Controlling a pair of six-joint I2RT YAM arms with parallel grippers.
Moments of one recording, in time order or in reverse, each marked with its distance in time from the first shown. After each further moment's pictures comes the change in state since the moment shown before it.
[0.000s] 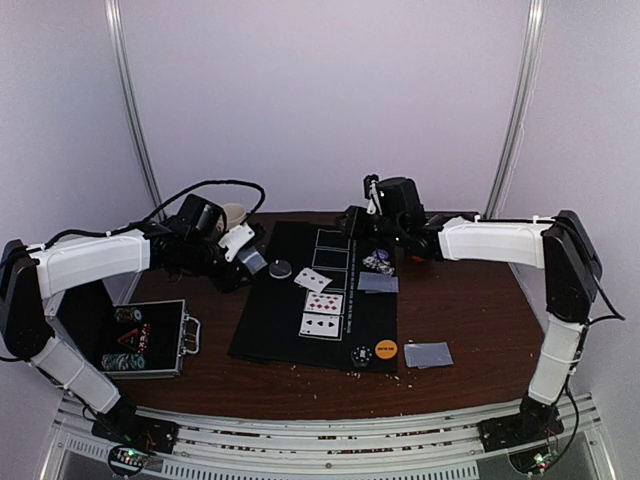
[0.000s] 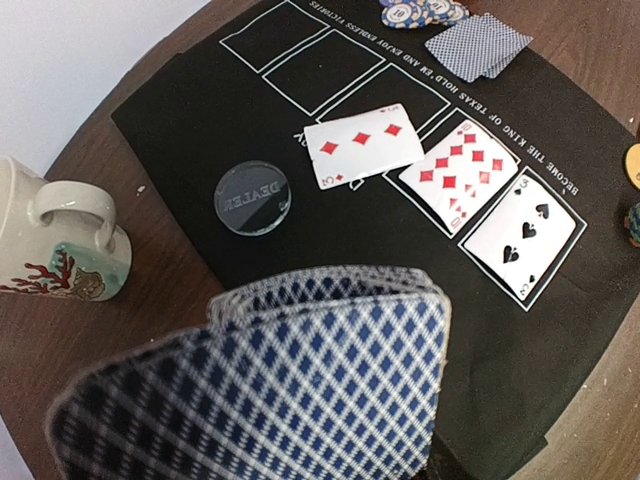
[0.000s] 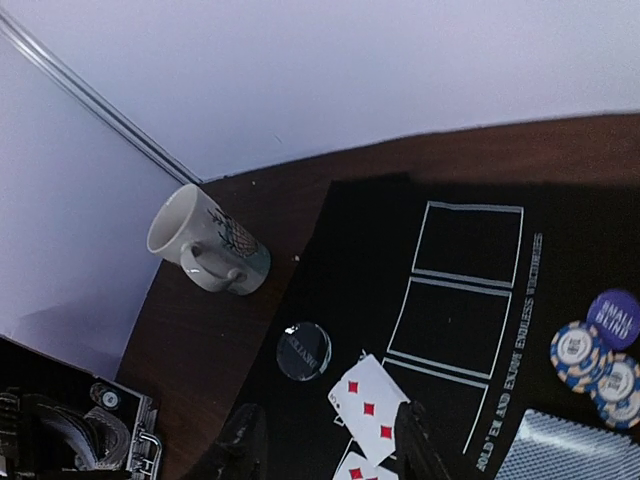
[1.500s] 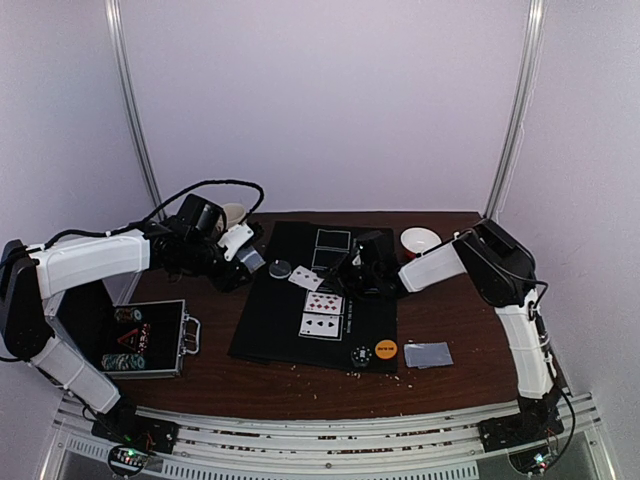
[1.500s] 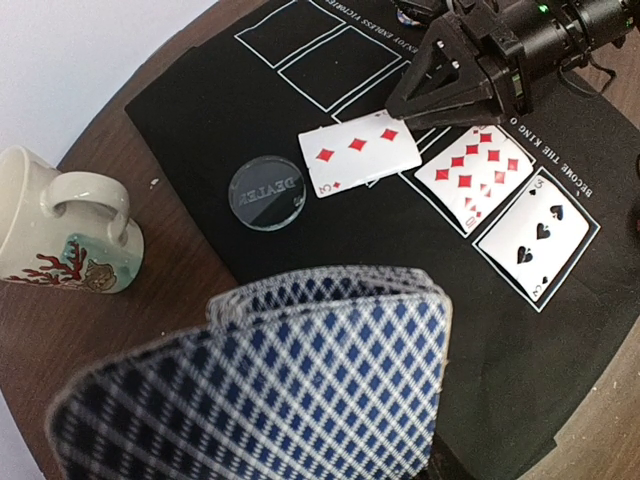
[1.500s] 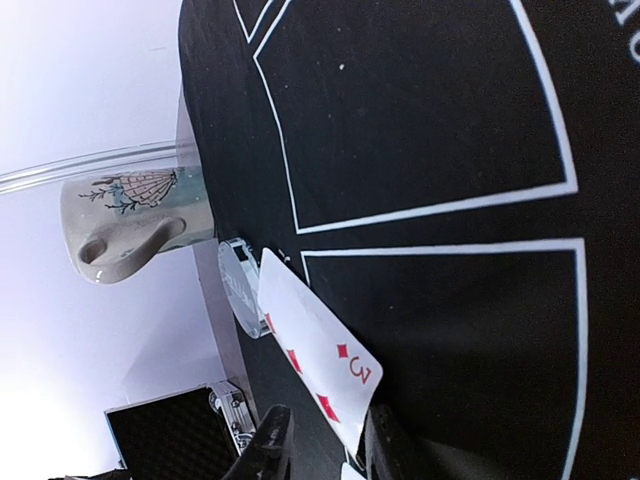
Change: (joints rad) left arm 0.000 -0.001 0.000 0.001 -0.033 -0.011; right arm -0.039 0.454 0.007 0.305 -0.378 0.781
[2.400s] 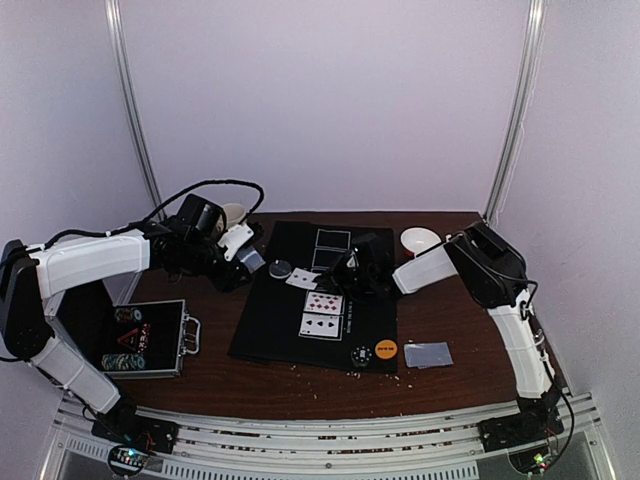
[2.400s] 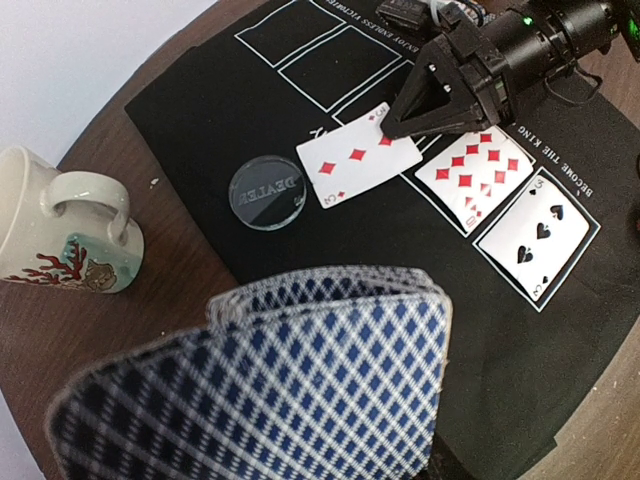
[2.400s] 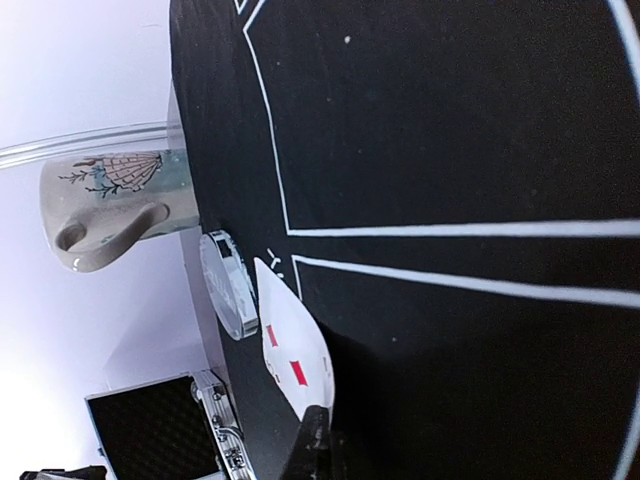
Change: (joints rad) left arm 0.000 0.000 0.000 -0.001 0.000 0.000; right arm -0.003 0.064 0.063 0.016 -0.030 -0.024
